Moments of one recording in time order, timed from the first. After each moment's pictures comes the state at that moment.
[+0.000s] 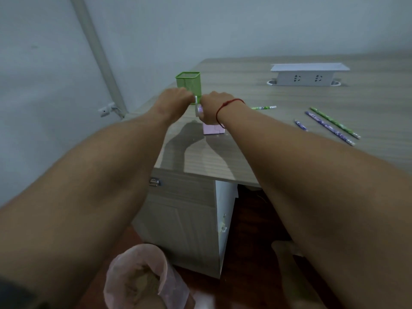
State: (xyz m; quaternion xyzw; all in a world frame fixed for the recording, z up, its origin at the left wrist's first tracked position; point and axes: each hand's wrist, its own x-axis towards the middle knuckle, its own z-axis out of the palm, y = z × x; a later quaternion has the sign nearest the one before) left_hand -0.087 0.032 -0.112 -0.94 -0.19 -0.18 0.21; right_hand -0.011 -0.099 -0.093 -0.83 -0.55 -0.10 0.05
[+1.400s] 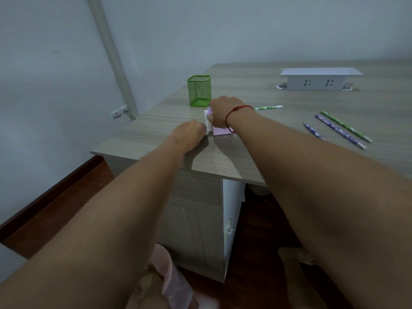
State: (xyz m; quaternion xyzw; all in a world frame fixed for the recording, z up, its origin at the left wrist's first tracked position) left_hand -0.112 -0.005 -0.153 -0.96 -0.28 -0.08 0.05; right_hand -0.018 -0.095 -0.095 -0.83 -0.54 -0.11 0.06
